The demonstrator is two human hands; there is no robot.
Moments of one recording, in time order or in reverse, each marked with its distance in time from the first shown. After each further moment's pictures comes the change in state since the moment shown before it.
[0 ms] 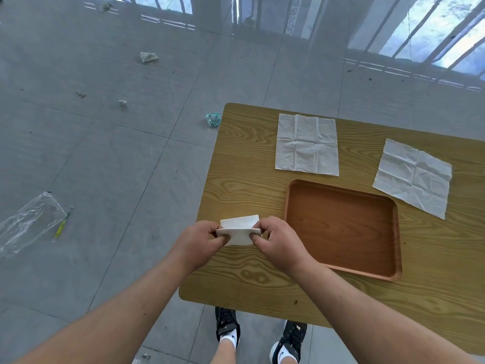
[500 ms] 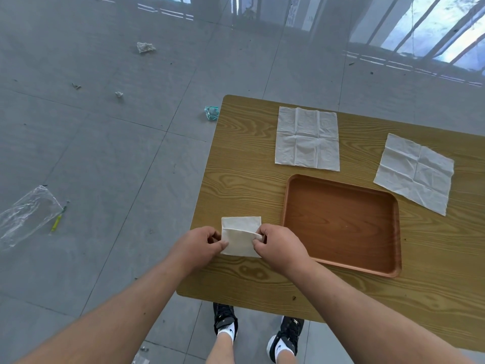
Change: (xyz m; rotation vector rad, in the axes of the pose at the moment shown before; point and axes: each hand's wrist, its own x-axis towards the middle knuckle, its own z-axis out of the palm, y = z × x) left_hand -0.001 -0.018 0.021 0.008 -0.125 -0.185; right_hand -0.003 0.007 0.009 -0.243 -0.133 0.156
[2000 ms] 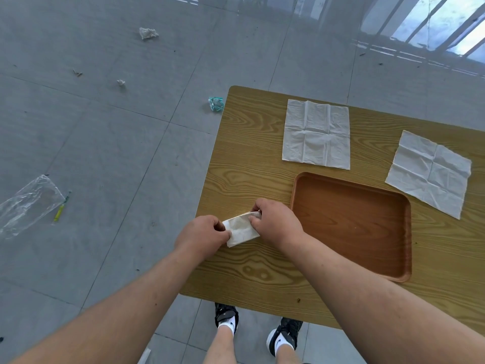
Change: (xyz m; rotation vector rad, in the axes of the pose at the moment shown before) left_hand 0.022 0.013 -0.002 0.096 0.145 -0.098; right_hand 0.055 -0.019 -0.013 -0.051 0.036 -0.062
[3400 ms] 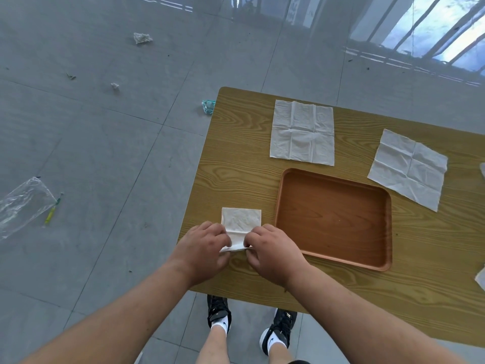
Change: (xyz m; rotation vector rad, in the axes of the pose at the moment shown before) left_hand -0.051 0.002 0.018 0.371 0.146 0.701; right_hand -0.079 0.032 0.024 -0.224 0.022 -0.400
